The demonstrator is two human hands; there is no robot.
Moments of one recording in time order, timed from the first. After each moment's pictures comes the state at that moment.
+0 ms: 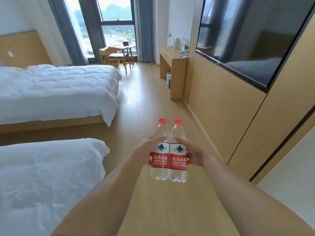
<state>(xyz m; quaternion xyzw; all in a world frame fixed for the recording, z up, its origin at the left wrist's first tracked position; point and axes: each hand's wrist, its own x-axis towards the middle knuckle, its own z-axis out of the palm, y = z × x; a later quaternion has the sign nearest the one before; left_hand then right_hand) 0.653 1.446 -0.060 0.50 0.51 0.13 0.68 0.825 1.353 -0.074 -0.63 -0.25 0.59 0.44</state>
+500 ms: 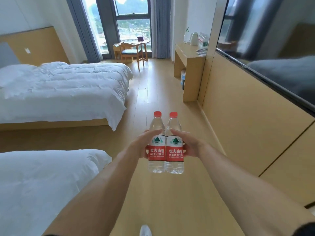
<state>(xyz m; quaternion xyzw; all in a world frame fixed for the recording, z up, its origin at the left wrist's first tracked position) 0.753 1.651 -0.050 0.48 0.53 0.17 0.68 0.939 1.587 -0.062 -0.60 -0.30 0.63 0.39</state>
